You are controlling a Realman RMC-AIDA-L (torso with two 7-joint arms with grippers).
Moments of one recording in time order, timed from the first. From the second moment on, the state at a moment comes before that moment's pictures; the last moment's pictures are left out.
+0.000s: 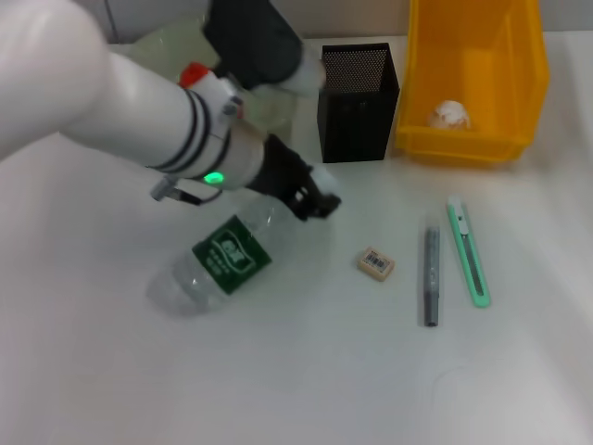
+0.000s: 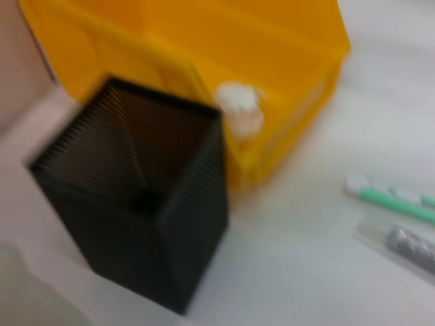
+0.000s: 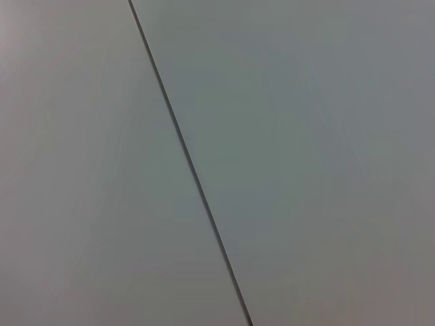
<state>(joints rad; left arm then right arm) -0.66 -2.07 1.74 1.16 2.36 0.99 -2.44 0.37 2.08 -0.79 -0.26 -0.83 -1.39 0.86</state>
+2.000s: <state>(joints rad) -0.24 -2.07 1.39 1.10 1.48 0.96 -1.44 0.39 2.08 -0.79 -0.27 -0.83 -1.41 0.89</state>
